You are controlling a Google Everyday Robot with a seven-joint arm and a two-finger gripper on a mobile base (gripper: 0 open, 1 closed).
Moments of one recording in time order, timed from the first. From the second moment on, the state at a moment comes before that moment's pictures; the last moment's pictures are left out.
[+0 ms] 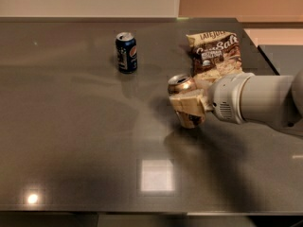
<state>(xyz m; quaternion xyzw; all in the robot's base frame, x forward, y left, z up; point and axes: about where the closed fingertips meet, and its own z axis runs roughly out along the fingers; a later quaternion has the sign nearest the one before) 0.489 -0.085 0.910 -0.34 0.79 0.17 0.48</state>
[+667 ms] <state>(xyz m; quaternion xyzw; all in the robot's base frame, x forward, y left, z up) 0.481 -0.067 0.958 -0.32 0.68 0.30 0.58</state>
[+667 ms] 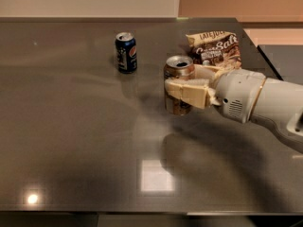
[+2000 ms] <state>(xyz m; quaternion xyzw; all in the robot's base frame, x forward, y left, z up) 0.462 -0.037 0.954 -0.42 0.57 0.30 0.64</state>
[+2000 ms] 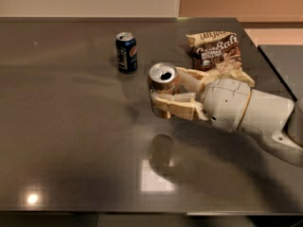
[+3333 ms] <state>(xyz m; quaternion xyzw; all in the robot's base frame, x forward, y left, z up) 0.467 -0.031 0.911 -0.38 0.58 0.36 0.62</state>
